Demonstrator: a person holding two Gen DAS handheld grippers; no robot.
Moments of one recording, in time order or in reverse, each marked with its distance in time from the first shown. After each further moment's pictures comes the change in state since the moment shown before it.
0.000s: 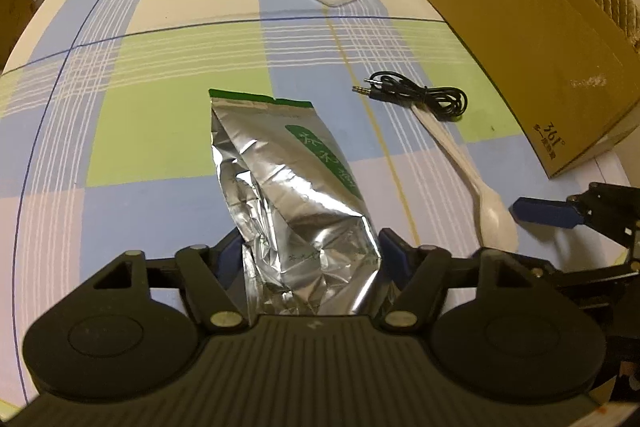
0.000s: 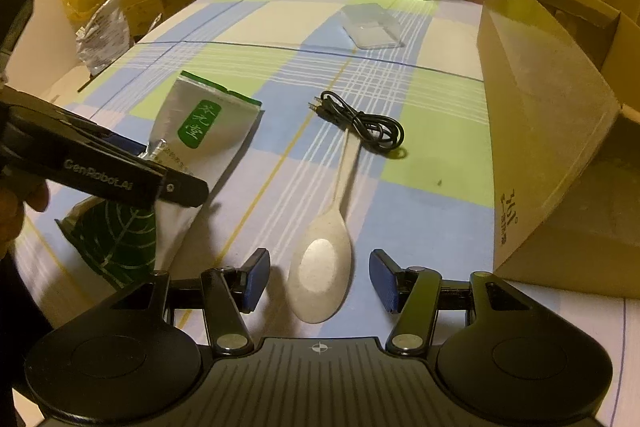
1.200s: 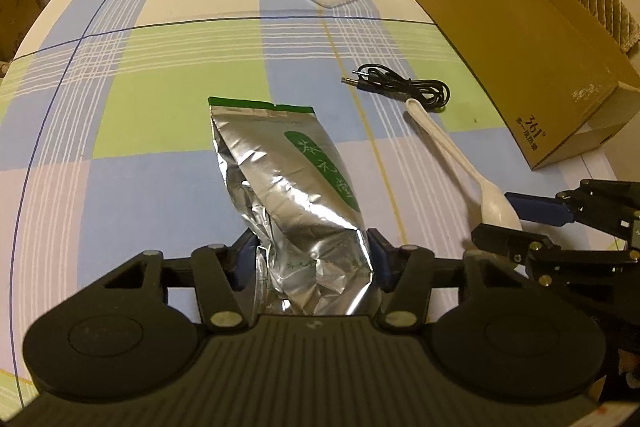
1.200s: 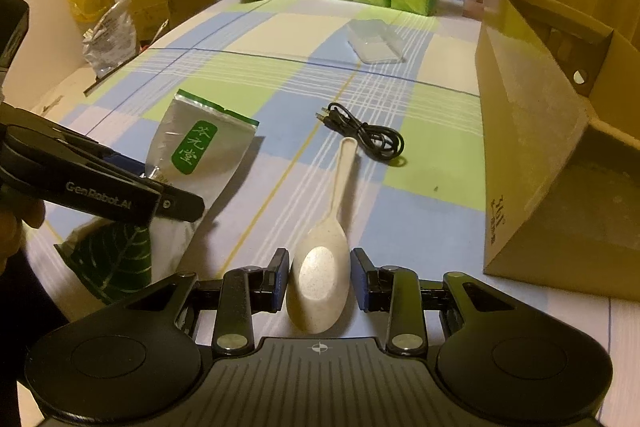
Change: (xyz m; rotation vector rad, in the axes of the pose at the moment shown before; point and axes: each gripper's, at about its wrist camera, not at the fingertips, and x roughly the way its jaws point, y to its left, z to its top) left arm -0.016 -0.004 -0.020 -0.034 -0.022 -0.008; right arm -0.021 0.007 -0.005 -0.035 -0.040 -0.002
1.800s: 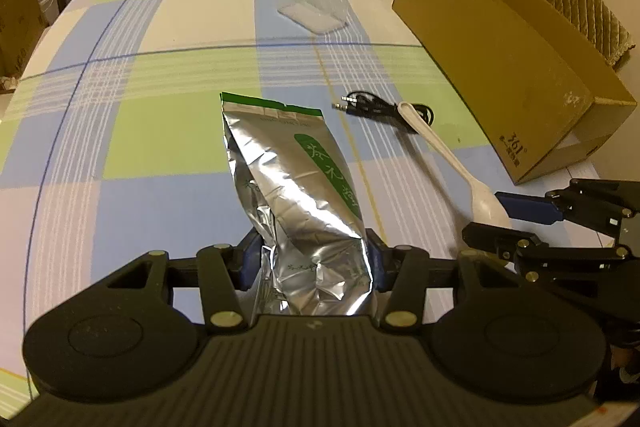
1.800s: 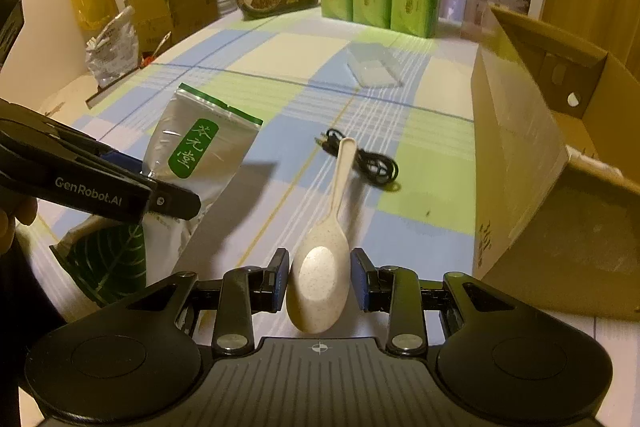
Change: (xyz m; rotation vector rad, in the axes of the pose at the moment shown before) left arm -0.022 -0.007 0.007 0.018 -0.056 -0.003; right arm -0.012 0.000 0.008 -0.022 -0.050 -0.006
